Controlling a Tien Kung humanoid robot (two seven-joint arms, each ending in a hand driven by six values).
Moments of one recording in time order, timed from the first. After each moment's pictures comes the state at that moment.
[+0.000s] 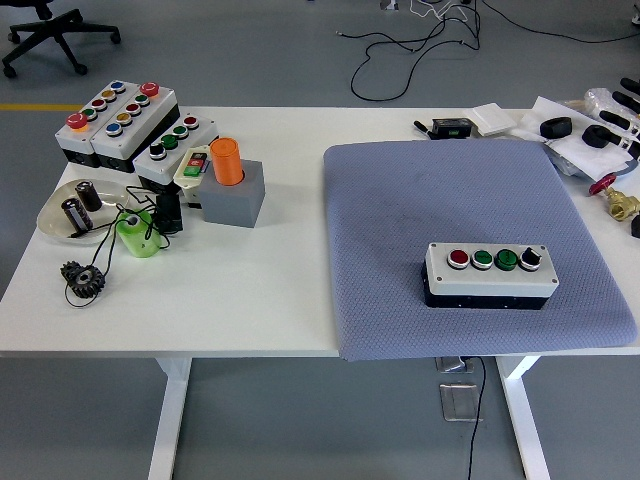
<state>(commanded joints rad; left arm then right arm) -0.14 0.11 -0.07 -0.19 0.34 0.30 0.10 0.35 -0.70 1.24 1.47 -0.34 -0.20 0.00</state>
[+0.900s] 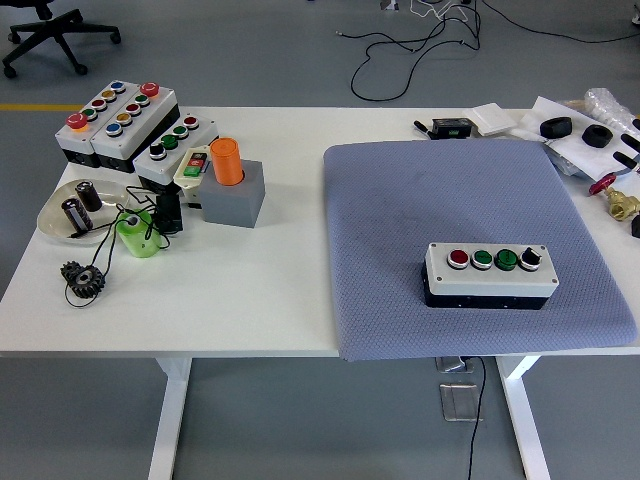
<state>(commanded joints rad) -0.12 0.10 -0.03 -0.19 0.33 0.29 0.10 0.31 -0.68 1.29 1.38 -0.15 -0.14 -0.03</state>
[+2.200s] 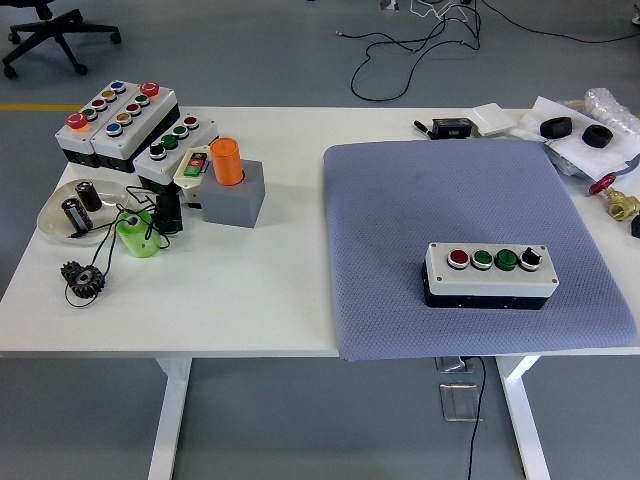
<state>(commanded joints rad) -0.11 0.09 -0.04 -0.20 0.39 0.28 0.12 0.23 -0.59 1.47 1.32 -0.74 0.02 0.03</state>
